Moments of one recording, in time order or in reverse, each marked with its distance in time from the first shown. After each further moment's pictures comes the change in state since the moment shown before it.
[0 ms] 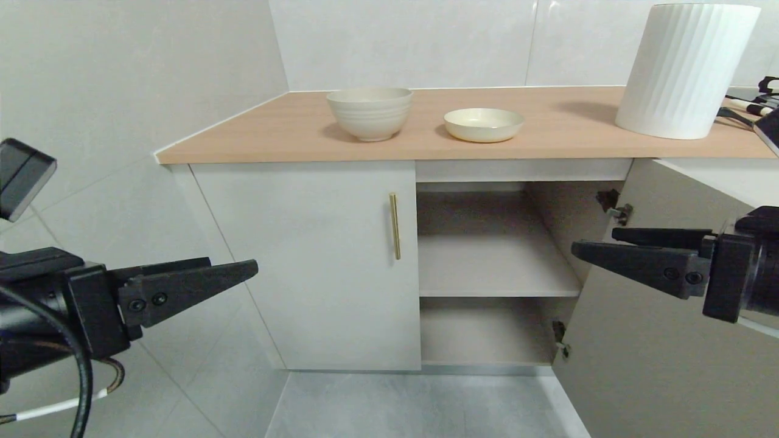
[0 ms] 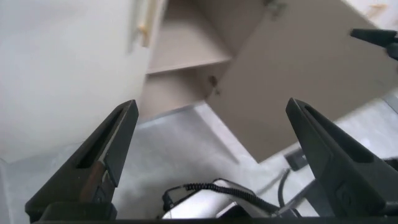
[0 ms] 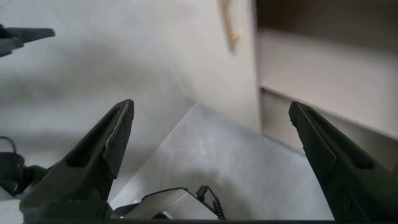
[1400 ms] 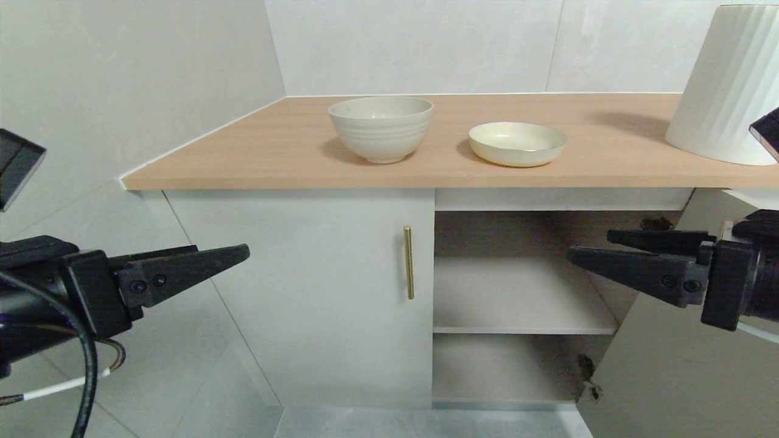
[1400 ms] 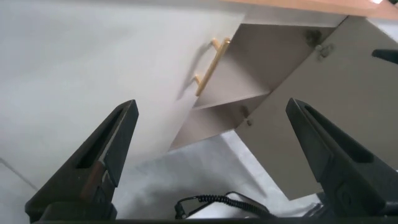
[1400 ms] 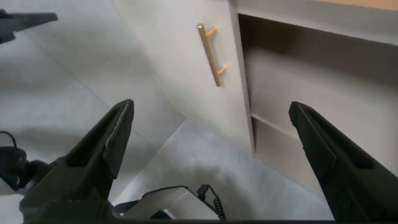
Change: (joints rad) left arm 0.026 0.015 -0.001 -0.027 0.041 0.022; right arm 0.001 0.000 0.002 -0.001 0.001 0.000
